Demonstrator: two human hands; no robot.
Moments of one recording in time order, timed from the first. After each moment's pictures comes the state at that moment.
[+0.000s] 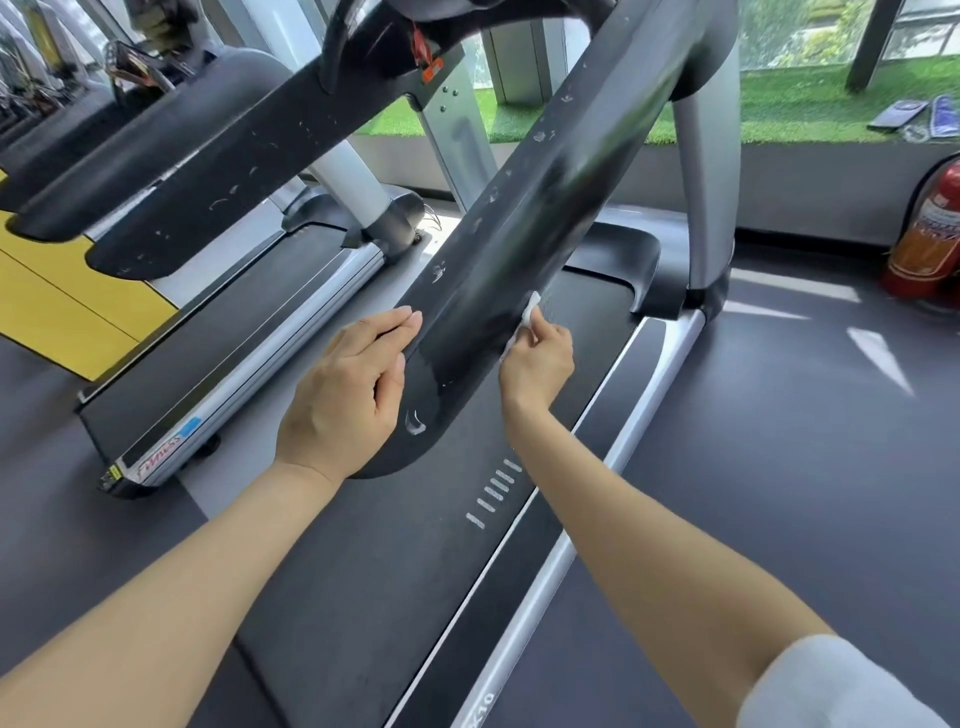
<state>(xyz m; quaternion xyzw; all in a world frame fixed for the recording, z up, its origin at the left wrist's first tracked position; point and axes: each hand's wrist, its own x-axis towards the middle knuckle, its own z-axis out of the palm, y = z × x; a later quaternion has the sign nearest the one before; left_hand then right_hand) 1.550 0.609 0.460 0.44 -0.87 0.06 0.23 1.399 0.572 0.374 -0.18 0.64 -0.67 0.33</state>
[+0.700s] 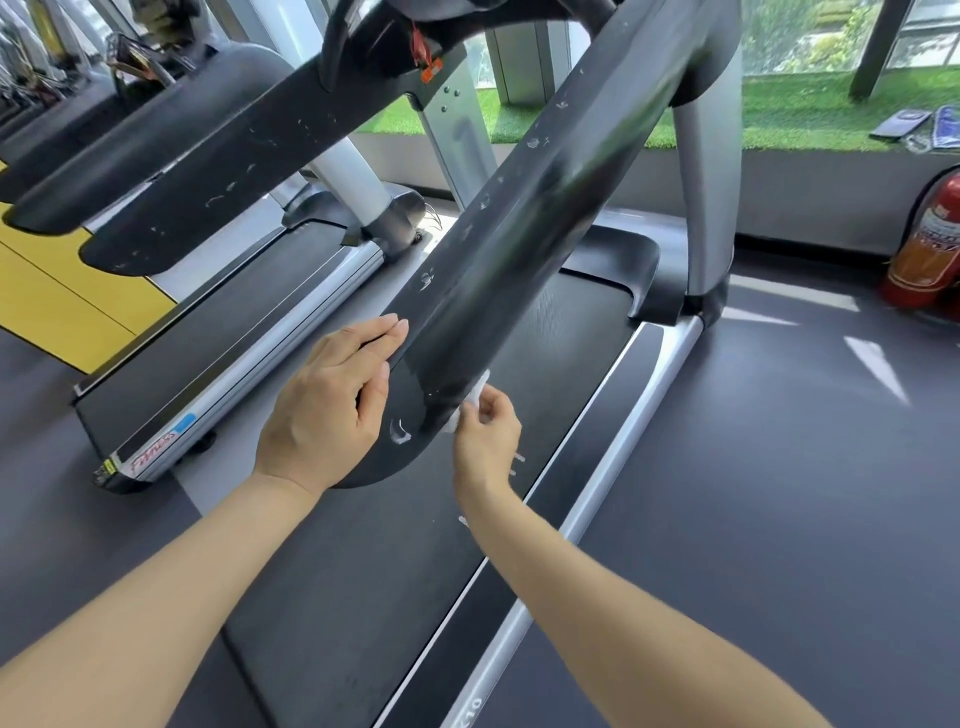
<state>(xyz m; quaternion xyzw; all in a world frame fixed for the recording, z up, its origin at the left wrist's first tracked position) 1.550 0.608 0.460 0.44 -0.87 0.08 0.23 1.448 0.609 0.346 -0.12 0.56 -0.64 0.51</state>
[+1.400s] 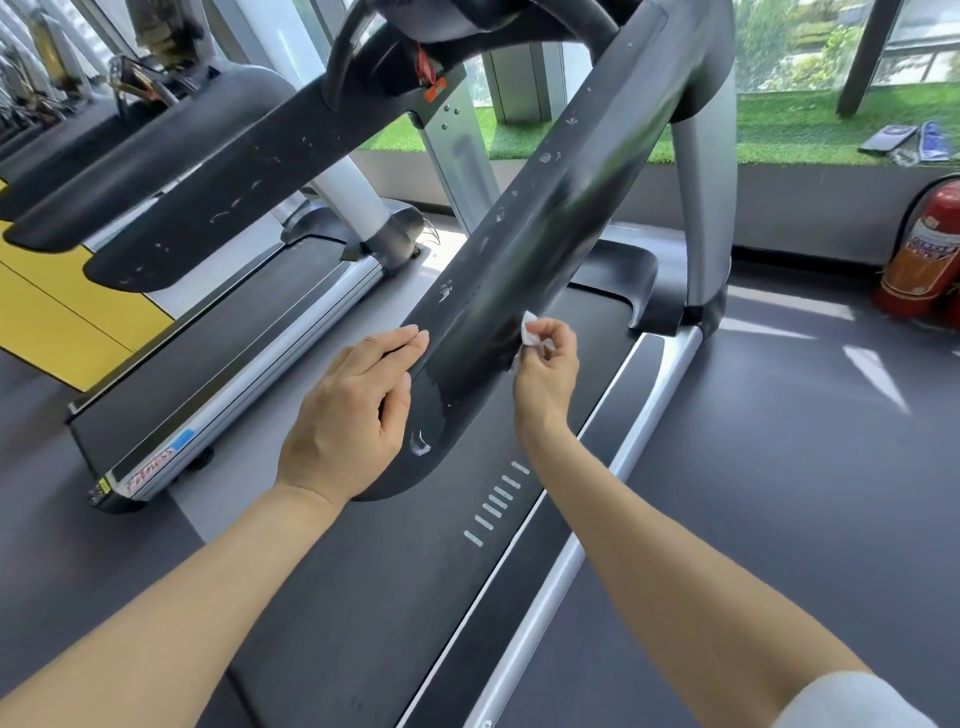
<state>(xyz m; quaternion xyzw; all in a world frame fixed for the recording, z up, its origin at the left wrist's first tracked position) 1.552 0.607 0.460 0.43 -0.87 0.06 0.24 1.392 0.561 0.359 -0.18 0.52 -0.74 0.40</state>
